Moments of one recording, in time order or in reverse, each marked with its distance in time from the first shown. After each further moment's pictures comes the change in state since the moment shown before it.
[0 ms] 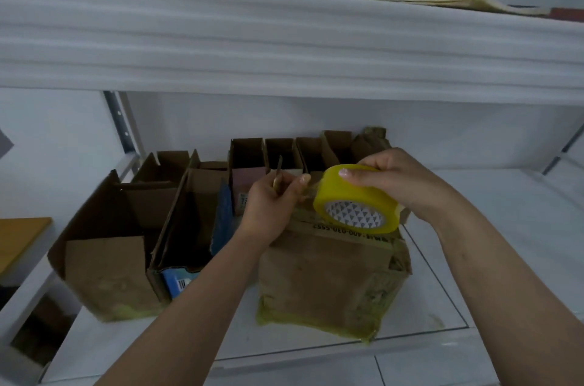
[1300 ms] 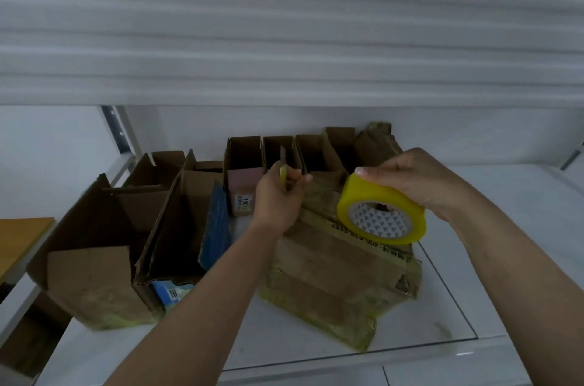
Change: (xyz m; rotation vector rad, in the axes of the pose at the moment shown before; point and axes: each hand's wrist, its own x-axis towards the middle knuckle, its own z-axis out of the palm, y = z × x) left_hand 0.035 -0.015 0.033 0.156 0.118 -0.021; right_hand 0.024 0.034 -0.024 0.036 0.027 0.048
